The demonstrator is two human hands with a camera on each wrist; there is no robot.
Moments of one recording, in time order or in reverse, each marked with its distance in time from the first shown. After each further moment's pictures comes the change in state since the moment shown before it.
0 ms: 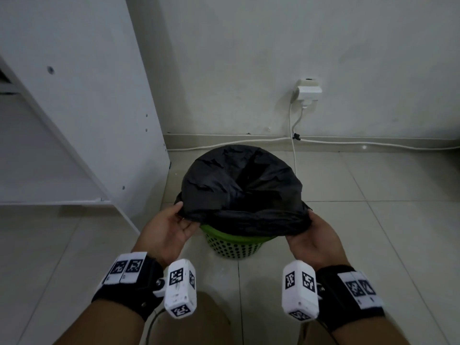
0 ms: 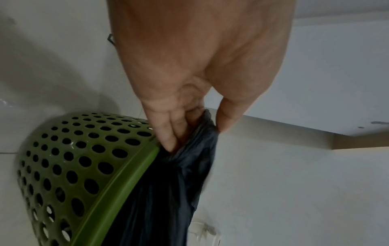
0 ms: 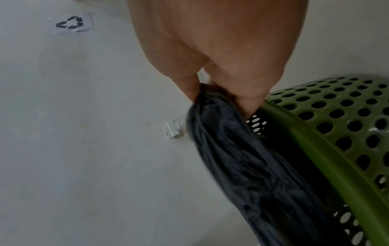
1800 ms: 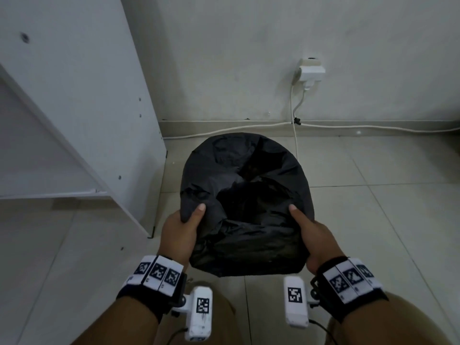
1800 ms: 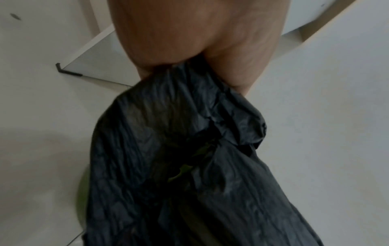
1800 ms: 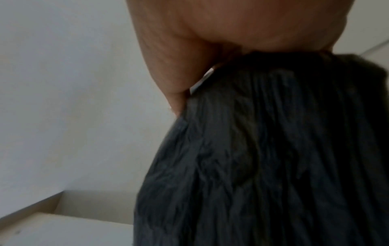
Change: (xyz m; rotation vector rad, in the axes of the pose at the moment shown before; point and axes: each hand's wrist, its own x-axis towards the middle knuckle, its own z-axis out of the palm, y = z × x) left_hand 0.015 -0.043 -0.033 0.831 0.184 0.362; right_hand 0.019 0.028 -0.037 -0.807 0.210 -0.105
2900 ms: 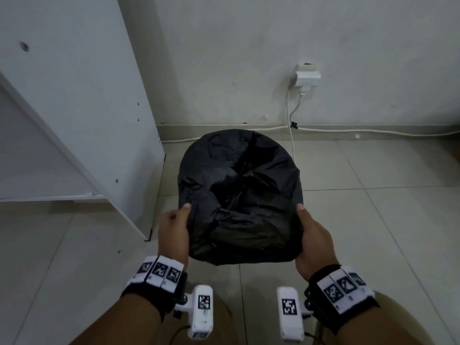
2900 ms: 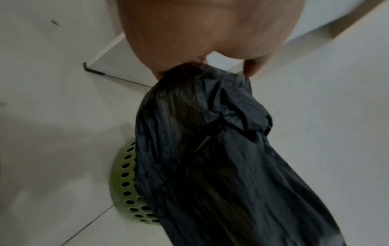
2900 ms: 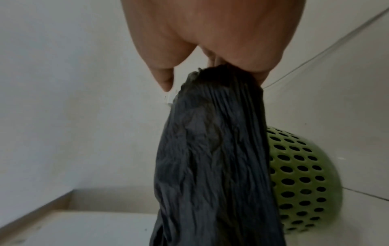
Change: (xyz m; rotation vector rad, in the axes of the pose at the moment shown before) left_hand 0.008 -0.005 0.012 -0.228 0.212 -0.114; right_hand -0.019 -0.007 0.006 0.280 0.030 -0.150
